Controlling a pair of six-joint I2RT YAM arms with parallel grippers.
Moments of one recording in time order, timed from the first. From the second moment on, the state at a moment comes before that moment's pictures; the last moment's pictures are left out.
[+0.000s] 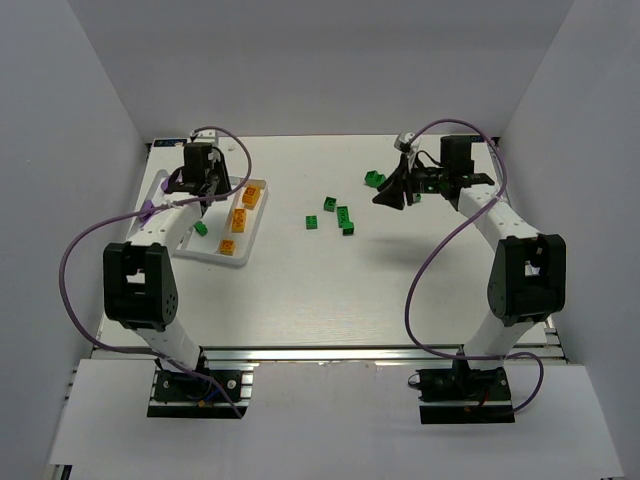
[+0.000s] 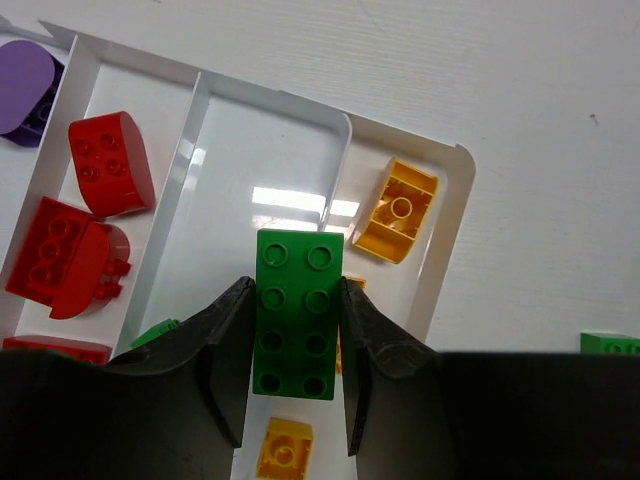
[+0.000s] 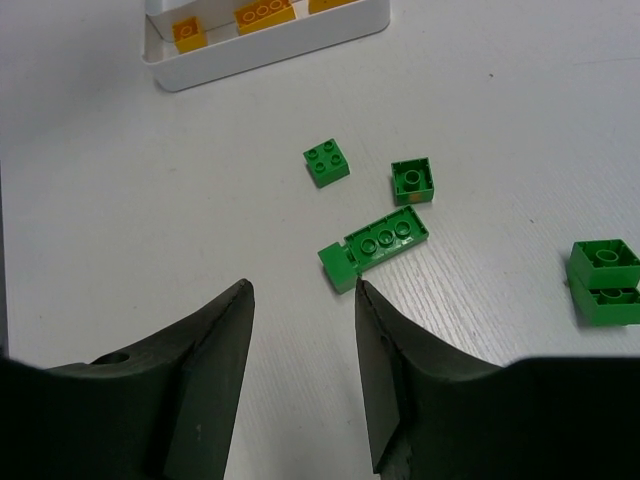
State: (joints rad) left arm -0.09 1.69 1.26 -0.19 -0.12 -0.16; right arm 0.15 1.71 1.32 -0.25 -1.06 -0.42
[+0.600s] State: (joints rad) left arm -0.05 1.90 1.32 -0.19 -0.18 -0.16; right arm 0.17 1.71 1.32 -0.36 -1.00 -0.50
